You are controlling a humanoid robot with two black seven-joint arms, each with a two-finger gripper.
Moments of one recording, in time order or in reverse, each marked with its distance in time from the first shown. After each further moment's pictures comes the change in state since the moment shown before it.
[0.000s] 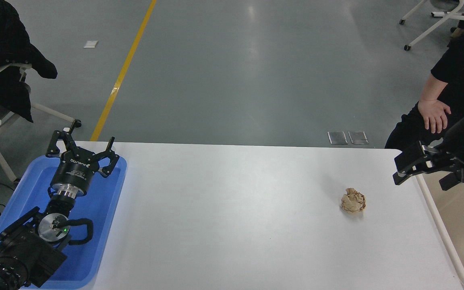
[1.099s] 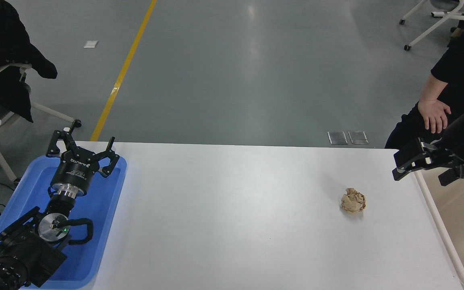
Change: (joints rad) left arm 0.000 0.000 0.000 0.000 0.000 0.000 0.001; right arm -0.012 0.007 0.003 -0.018 0.001 -0.019 0.000
